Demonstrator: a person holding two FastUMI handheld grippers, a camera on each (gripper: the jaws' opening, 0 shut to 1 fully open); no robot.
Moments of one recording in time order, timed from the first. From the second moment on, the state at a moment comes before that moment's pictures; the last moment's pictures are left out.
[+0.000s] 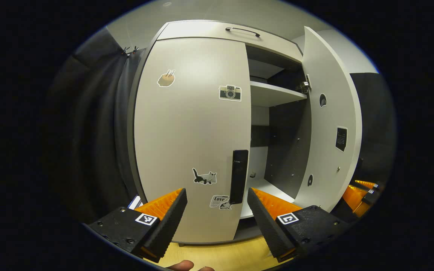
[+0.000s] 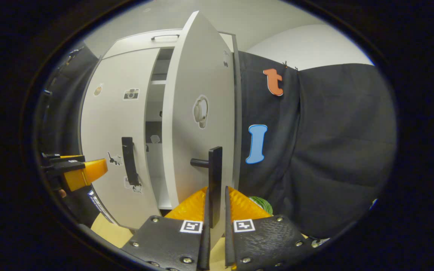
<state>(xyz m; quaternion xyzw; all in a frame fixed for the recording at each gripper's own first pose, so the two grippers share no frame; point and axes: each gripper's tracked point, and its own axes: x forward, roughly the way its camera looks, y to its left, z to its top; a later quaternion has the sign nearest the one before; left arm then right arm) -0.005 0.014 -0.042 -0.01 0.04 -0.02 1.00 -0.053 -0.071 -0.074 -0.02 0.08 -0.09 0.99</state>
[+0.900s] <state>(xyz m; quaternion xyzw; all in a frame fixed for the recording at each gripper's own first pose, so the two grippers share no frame) 0.012 -0.011 -0.046 -0.01 0.05 -0.04 1.00 -0.063 -0.096 -0.069 -0.02 0.08 -0.14 0.99</state>
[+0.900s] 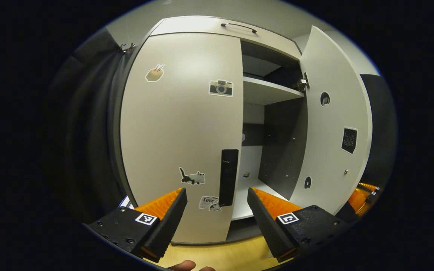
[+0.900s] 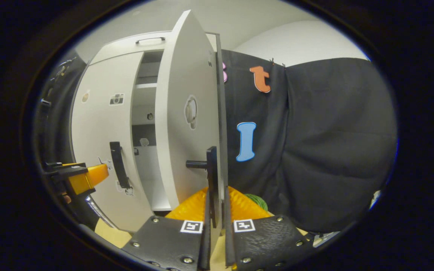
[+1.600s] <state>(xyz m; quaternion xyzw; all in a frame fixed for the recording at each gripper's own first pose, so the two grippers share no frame) 0.024 -0.058 -0.049 -0.02 0.06 -0.04 1.00 -0.062 -0.162 -0.066 0.00 0.09 -0.11 0.99</state>
